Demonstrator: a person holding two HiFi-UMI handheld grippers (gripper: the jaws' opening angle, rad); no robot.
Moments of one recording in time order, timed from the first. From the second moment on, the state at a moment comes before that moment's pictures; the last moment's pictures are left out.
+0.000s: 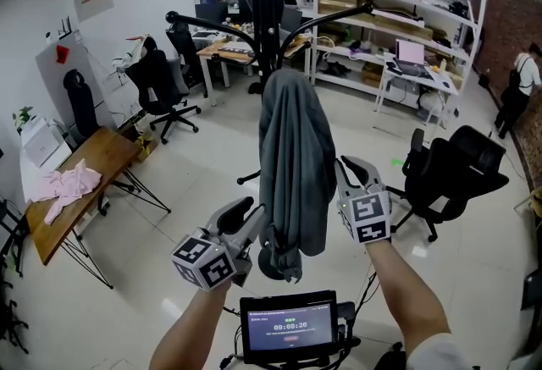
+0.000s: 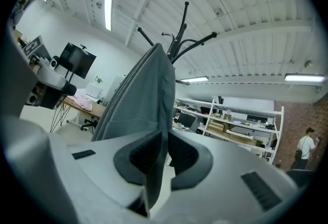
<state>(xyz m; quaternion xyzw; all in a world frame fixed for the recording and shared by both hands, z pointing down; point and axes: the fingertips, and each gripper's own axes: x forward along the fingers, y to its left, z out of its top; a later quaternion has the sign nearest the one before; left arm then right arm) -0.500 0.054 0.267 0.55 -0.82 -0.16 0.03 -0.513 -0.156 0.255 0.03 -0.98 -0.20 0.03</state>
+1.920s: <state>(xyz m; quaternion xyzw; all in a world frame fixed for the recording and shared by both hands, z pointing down) -0.441 0.065 0.264 0.60 -0.79 -0.15 0.03 -0.415 -0.047 0.267 -0.09 -0.99 -0.06 0.02</state>
